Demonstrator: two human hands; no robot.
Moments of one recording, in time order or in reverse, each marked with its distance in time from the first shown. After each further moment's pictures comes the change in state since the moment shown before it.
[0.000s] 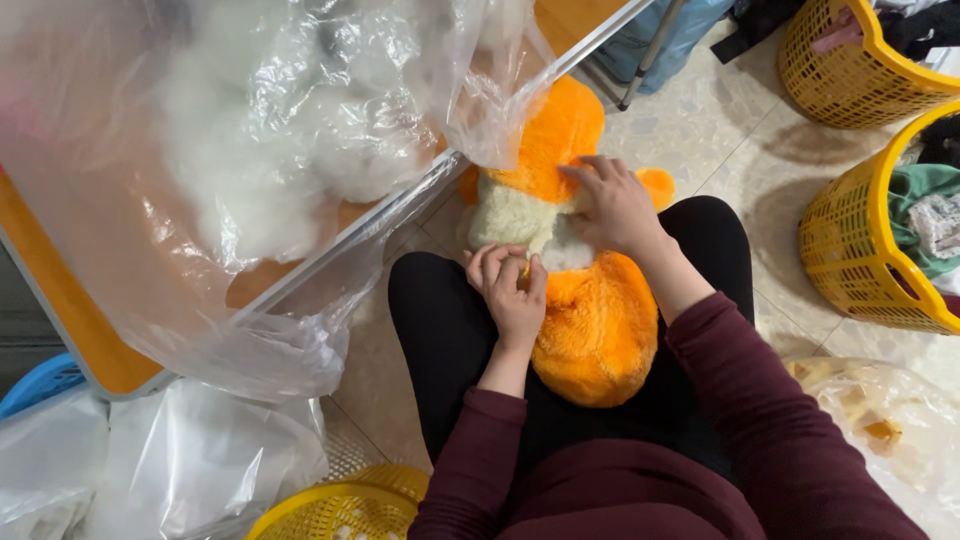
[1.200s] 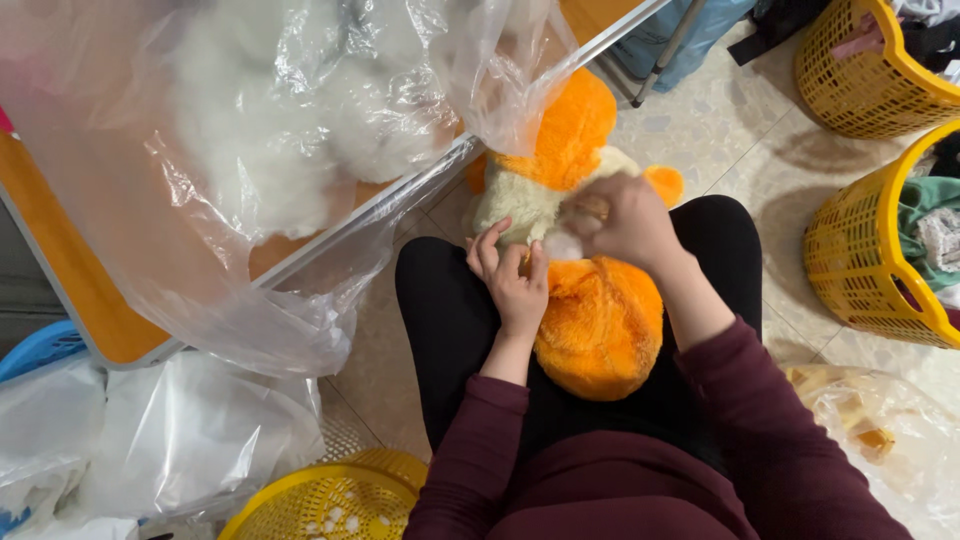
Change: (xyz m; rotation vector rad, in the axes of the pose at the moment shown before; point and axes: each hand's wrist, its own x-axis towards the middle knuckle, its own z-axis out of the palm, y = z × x) left_hand 0.007 -0.001 -0.005 -0.013 0.056 -0.031; right_hand -0.007 -0.055 -0.043 0.188 -0.311 0.295
